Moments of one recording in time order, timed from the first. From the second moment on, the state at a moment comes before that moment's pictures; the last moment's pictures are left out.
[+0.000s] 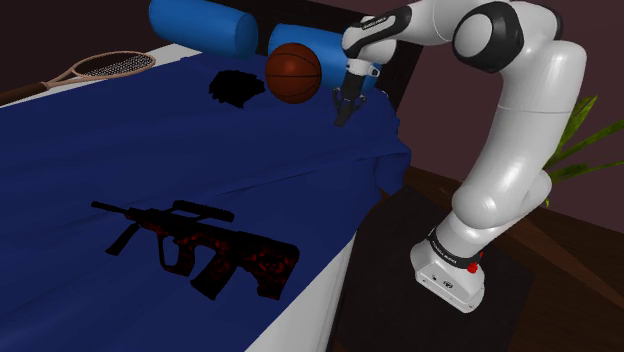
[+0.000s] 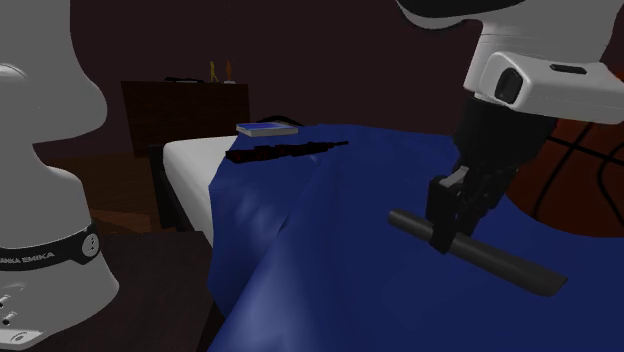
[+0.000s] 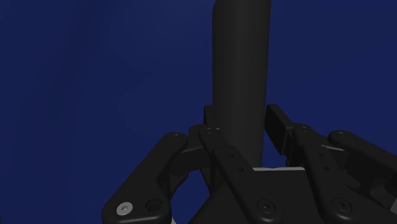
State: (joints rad) arm -0.26 0.36 -0.06 -1.79 0.22 2.00 0.65
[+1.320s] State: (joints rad) arm -0.22 0.20 -0.04 -1.82 0.21 1.88 0.75
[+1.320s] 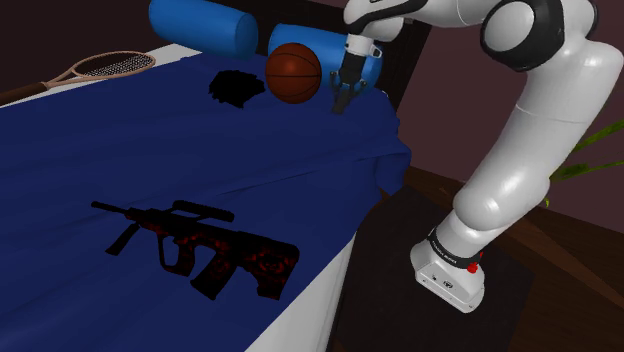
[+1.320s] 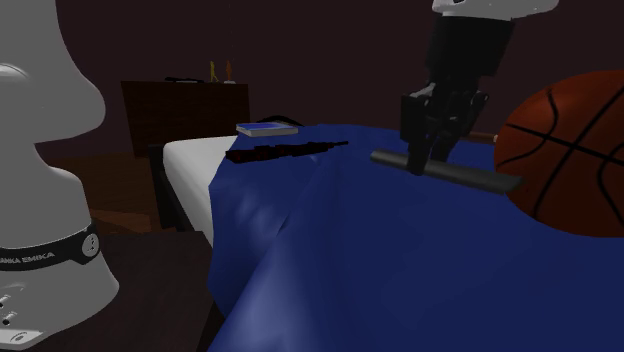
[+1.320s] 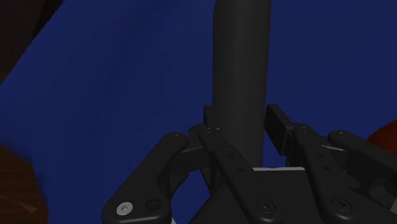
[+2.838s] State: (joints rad) arm 0.06 -0.07 0.22 -2.17 0.28 2.07 1.22
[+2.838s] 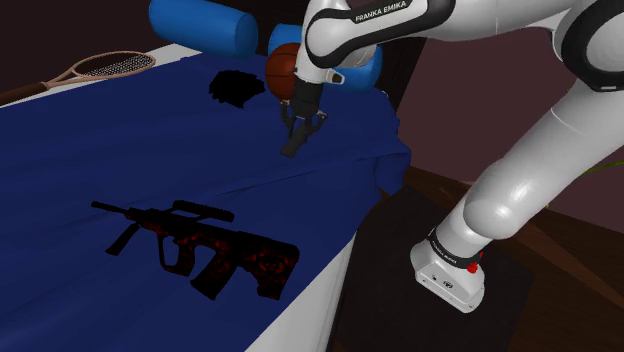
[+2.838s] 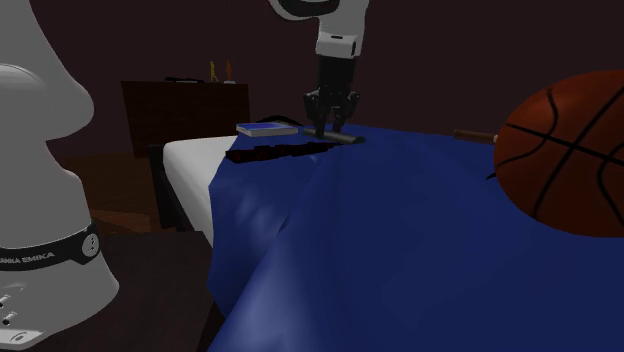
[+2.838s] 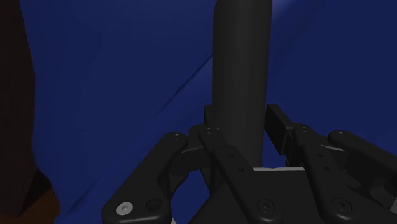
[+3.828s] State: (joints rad) arm 0.18 0.02 0.36 -2.16 0.27 2.20 1.46
